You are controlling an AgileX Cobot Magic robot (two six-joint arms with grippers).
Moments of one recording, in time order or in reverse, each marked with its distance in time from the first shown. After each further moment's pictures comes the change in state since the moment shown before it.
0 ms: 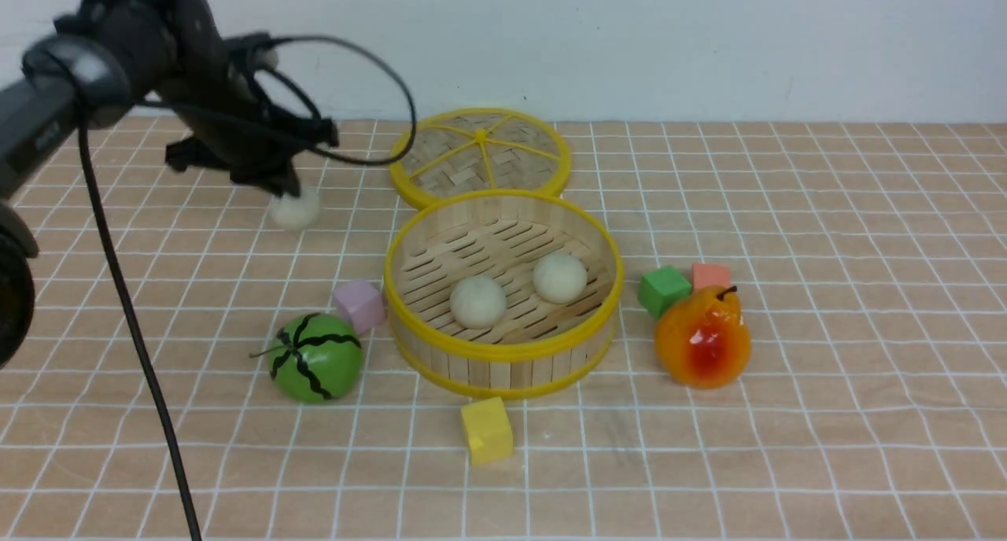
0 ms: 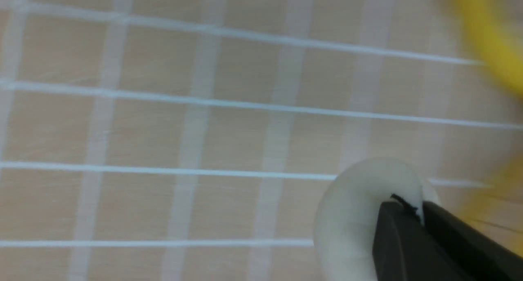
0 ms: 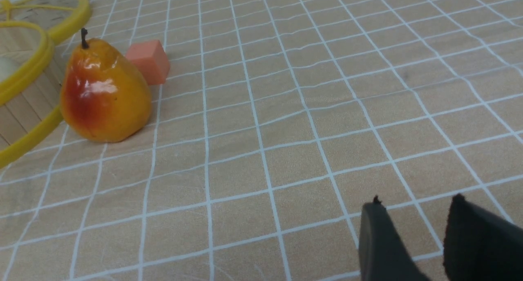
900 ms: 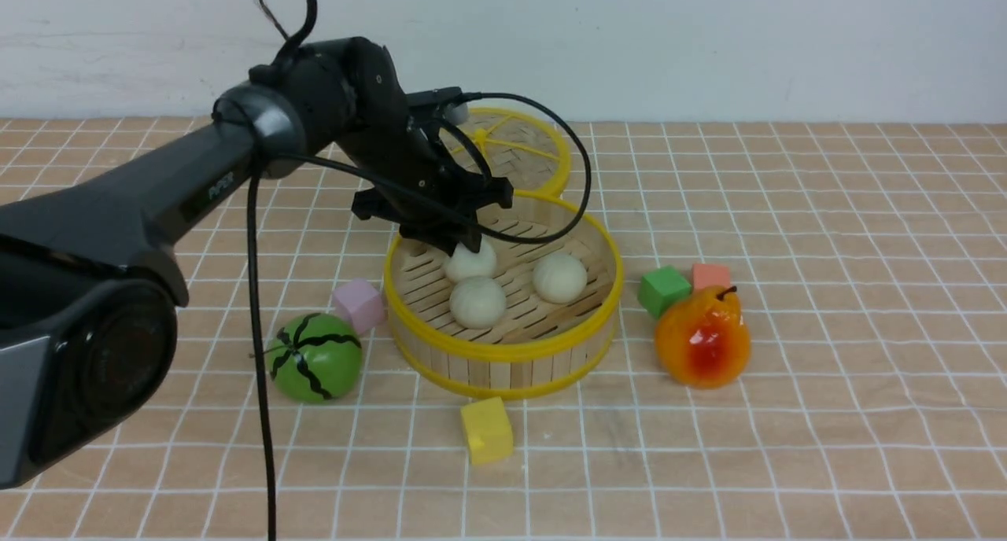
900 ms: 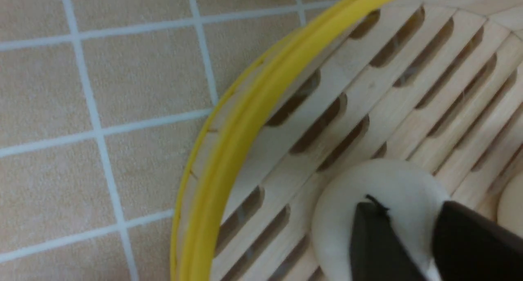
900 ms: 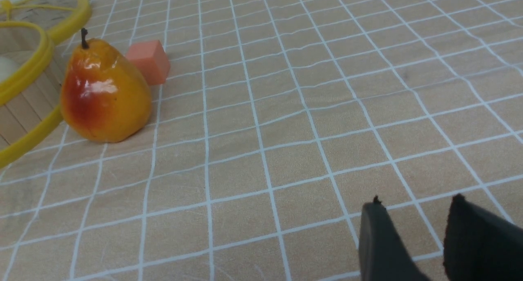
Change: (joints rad) right arm 0.000 0.000 0.000 0.000 0.000 0.000; left arm -0.223 0.106 -0.001 -0.089 -0.033 0.032
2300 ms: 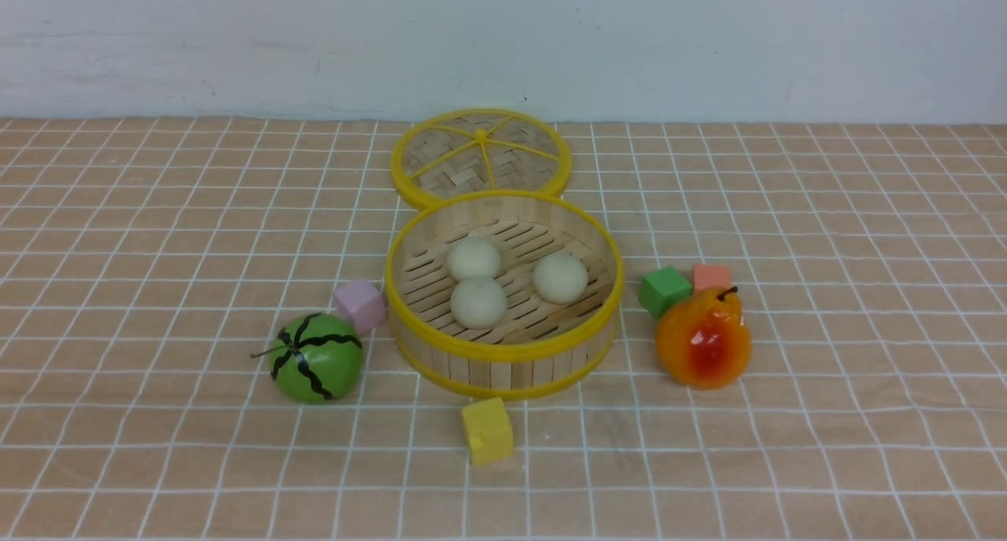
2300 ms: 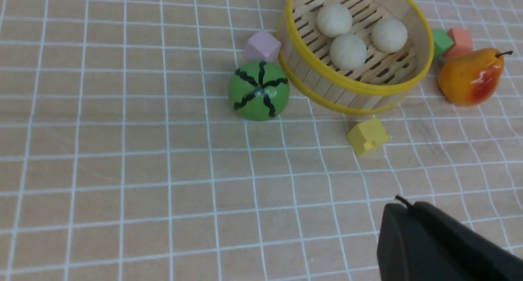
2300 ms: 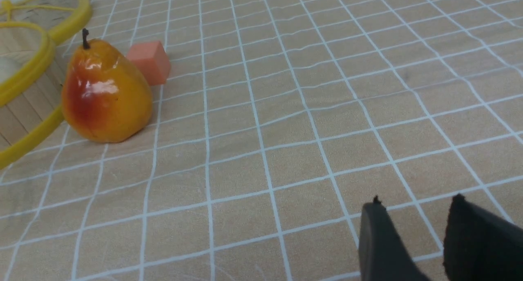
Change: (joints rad) right arm 0.000 0.000 0.000 0.000 0.000 0.000; left arm 0.001 -1.776 1.204 0.253 0.104 -0.254
